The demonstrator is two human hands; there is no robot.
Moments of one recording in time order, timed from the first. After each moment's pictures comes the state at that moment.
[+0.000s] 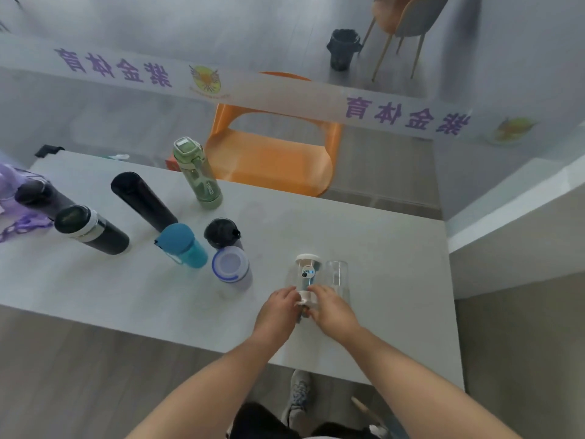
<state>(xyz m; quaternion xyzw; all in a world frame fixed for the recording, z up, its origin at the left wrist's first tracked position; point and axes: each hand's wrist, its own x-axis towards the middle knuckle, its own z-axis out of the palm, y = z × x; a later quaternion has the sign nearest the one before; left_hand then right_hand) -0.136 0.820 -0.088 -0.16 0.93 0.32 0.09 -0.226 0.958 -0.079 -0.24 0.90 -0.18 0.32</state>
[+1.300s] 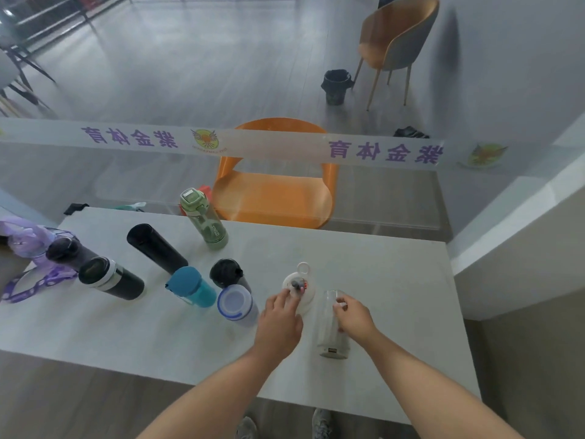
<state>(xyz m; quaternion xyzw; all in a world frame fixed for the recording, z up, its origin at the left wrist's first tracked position) -0.167 0.804 -0.036 -0.15 0.97 0.18 0.04 -0.278 0.971 -0.047 0.00 0.87 -0.36 0.34</state>
